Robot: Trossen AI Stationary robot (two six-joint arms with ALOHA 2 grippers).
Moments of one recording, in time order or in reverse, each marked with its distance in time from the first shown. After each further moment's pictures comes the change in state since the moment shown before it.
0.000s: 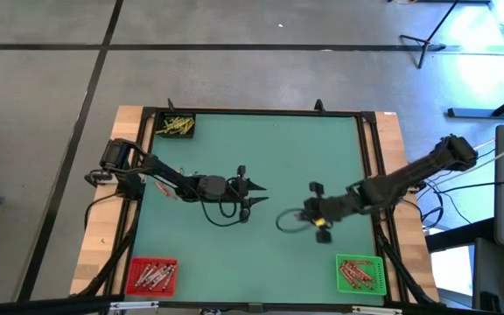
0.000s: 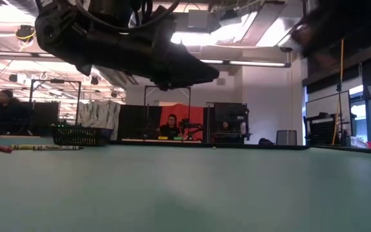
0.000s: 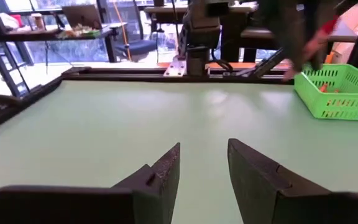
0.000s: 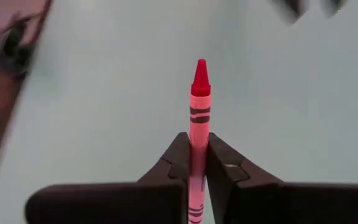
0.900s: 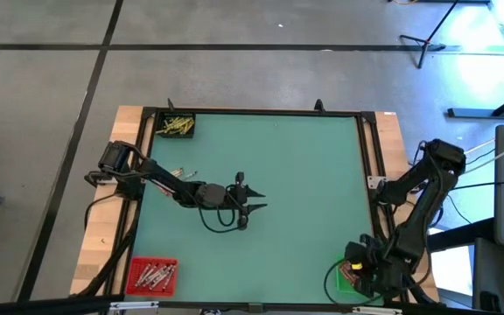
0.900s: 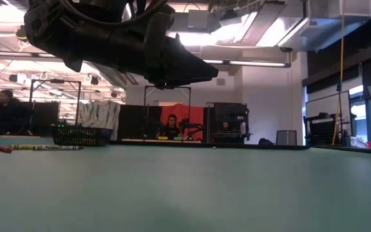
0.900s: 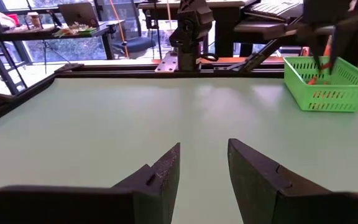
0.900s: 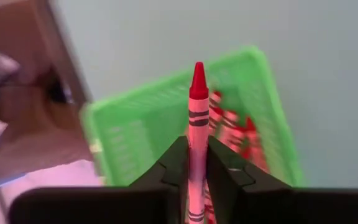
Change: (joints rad) left arm -0.068 0.000 0.001 -0.022 -0.071 -0.004; right arm 0.690 0.186 0.010 -0.209 0.011 1.181
